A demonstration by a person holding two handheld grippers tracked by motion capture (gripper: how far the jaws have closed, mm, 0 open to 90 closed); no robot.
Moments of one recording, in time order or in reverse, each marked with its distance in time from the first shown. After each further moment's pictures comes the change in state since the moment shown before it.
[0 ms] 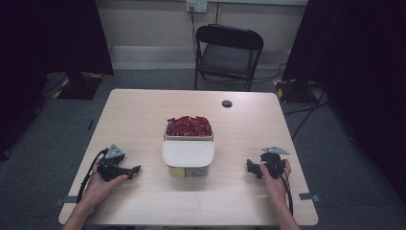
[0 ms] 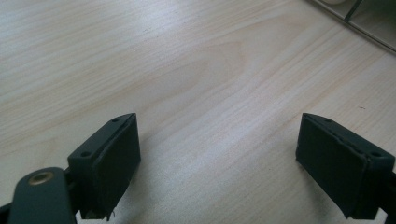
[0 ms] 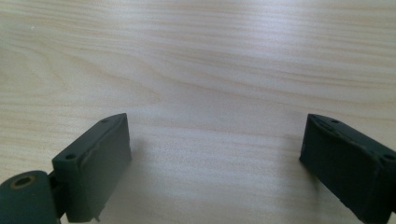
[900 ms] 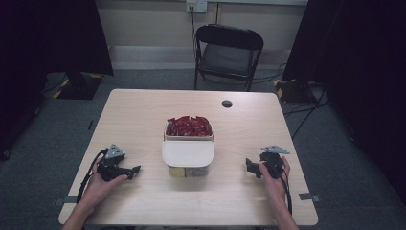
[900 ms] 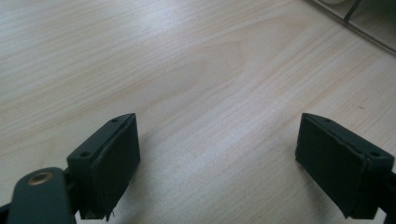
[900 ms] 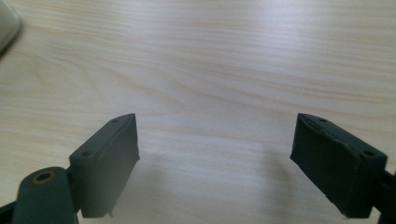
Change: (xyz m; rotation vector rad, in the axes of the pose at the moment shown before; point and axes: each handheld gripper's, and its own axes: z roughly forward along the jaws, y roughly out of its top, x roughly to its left) left arm 0.000 0.000 0.000 0.001 -0.002 0.001; right arm 0.008 0.008 -0.013 -0.025 0.048 -0.013
